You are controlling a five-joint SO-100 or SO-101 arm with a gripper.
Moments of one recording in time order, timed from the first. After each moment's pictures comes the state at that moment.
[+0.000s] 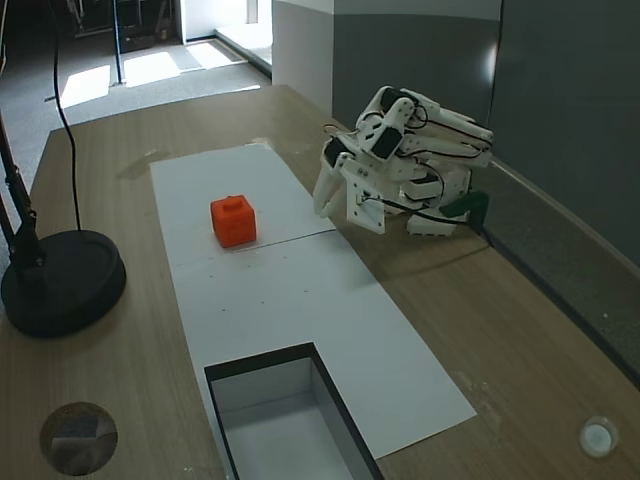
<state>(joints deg) 6.3 197.8 175.2 73.5 0.2</state>
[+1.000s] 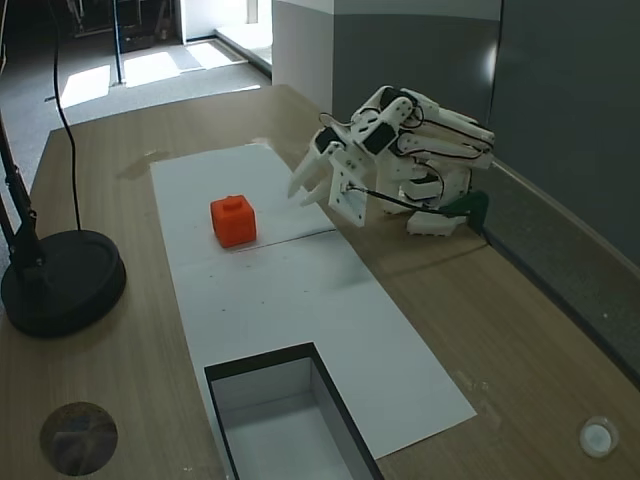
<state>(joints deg) 10.9 197.8 175.2 61.3 -3.0</state>
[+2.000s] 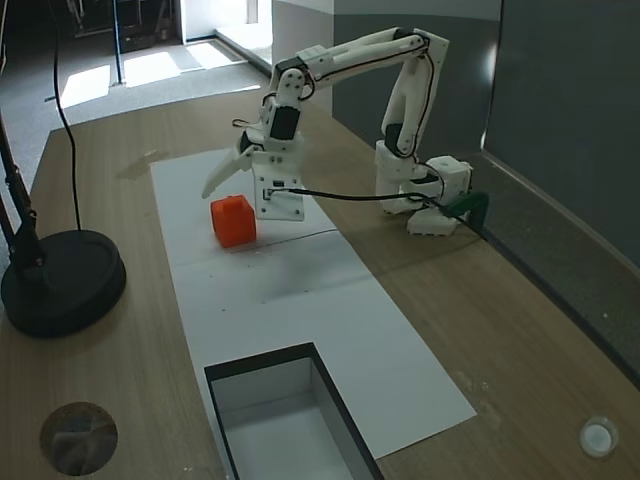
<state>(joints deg) 9.2 103.9 117.6 58.1 -1.1</state>
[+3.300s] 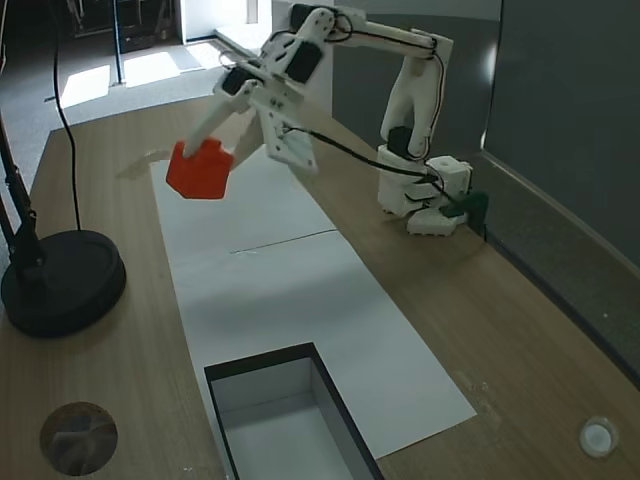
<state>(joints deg) -13.7 108.3 85.2 65.6 -1.1</state>
